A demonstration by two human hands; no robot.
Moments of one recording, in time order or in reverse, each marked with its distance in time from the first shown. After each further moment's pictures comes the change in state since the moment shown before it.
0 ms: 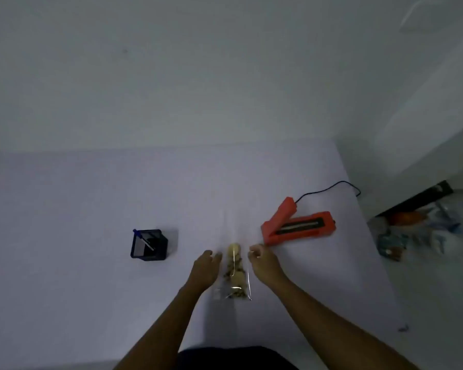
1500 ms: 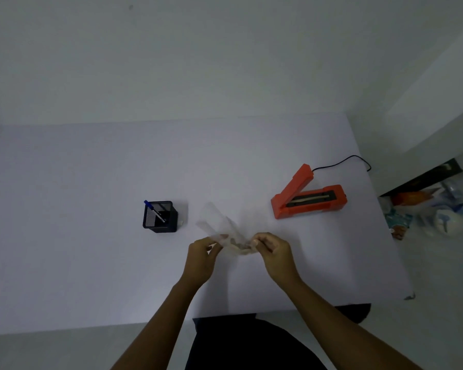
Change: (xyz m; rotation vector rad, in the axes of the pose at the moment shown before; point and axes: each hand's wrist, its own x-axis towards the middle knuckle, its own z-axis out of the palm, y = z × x) left_hand -0.037 -0.058 -0.021 -0.199 0.162 0.512; right_hand -0.058 0.022 0.024 0.305 0.101 -0.330
